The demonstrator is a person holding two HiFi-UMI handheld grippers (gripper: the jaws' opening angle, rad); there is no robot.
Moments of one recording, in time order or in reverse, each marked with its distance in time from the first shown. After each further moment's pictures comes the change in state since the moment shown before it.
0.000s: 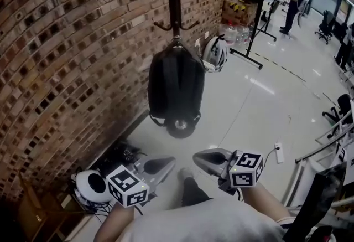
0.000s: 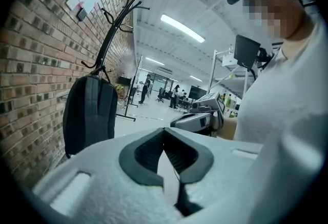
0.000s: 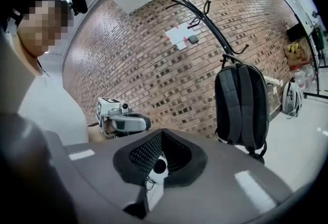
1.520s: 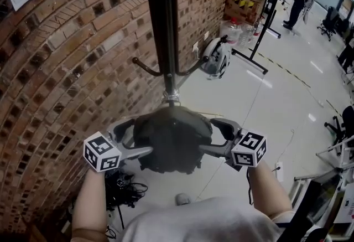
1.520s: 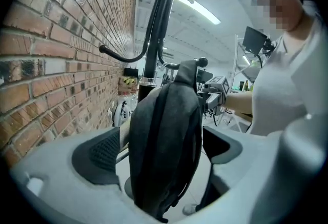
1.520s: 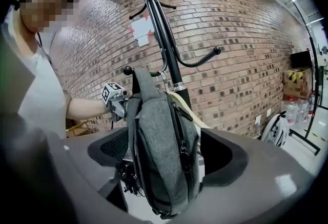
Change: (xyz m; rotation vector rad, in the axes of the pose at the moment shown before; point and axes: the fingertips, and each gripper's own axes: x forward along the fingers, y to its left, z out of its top) left arm 0.145 0.393 0.110 0.100 0.195 0.009; right arm 0.078 -0.373 0.164 -0.142 0.083 -0.175
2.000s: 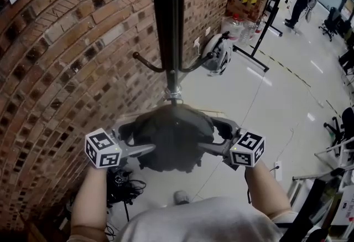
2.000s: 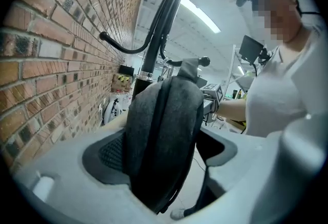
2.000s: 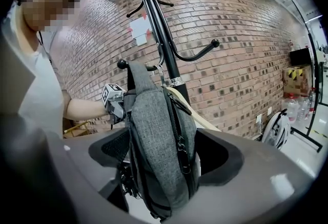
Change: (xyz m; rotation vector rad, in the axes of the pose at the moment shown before) left arm 0.015 -0.004 -0.006 -0.071 -0.028 -0.100; right arm 0.014 -0.007 -0.009 0.011 -0.011 0.003
